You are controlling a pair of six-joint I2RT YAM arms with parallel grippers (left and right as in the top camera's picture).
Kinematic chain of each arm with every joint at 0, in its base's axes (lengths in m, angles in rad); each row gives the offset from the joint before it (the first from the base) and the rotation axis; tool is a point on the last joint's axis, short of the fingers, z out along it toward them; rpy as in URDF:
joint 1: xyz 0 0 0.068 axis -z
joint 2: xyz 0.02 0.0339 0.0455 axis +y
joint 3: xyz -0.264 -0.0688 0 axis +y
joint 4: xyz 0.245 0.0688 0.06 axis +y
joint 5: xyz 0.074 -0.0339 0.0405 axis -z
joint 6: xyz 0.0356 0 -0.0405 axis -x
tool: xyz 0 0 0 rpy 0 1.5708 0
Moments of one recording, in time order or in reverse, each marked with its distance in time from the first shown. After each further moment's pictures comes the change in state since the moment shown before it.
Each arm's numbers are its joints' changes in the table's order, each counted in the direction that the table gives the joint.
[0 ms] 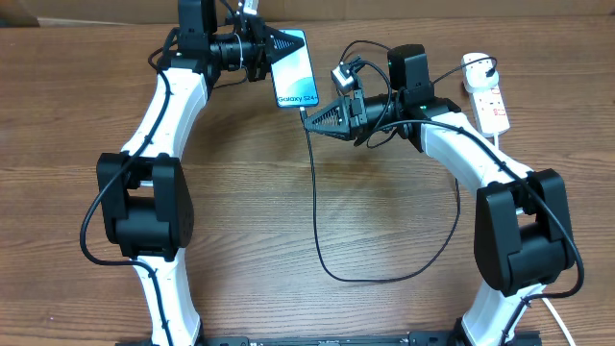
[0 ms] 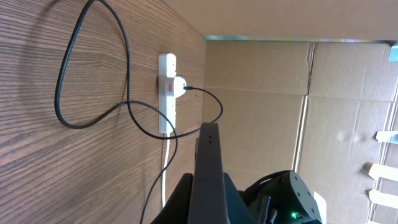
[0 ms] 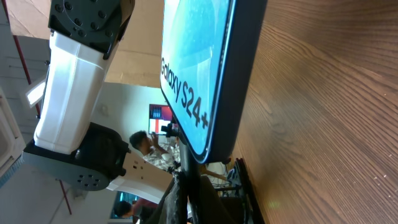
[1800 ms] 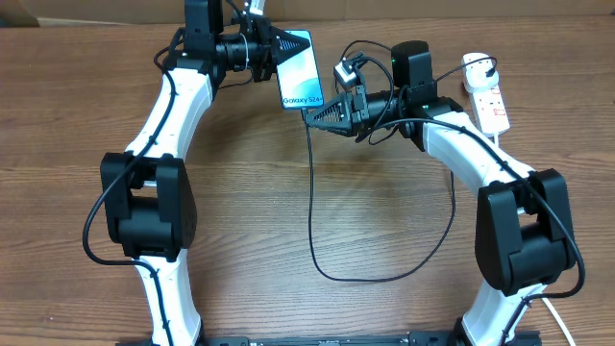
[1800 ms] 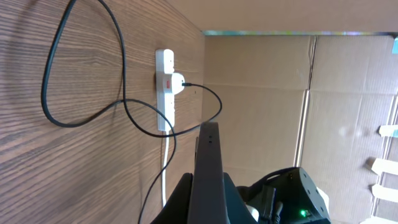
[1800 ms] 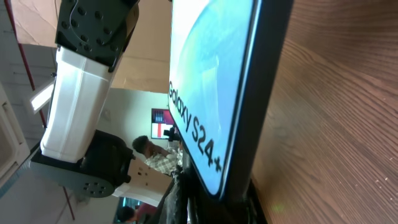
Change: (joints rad) left arm 0.021 0.000 0.000 -0.006 0.000 -0.005; right arm 0.012 0.000 0.000 -0.064 0.005 -0.077
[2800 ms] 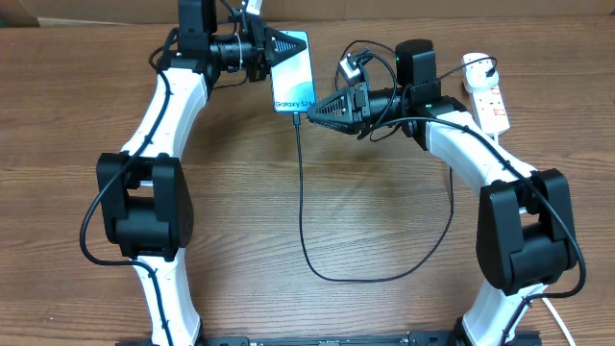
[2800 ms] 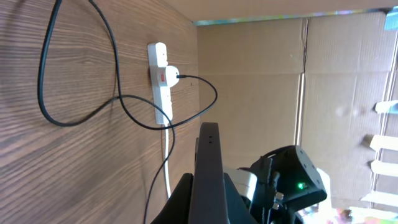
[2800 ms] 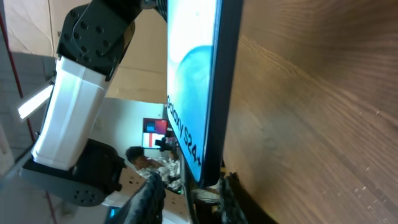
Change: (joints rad) left arm -0.028 0.000 0.000 0.015 0.070 -0.091; right arm 0.013 0.000 0.000 -0.017 0.045 0.011
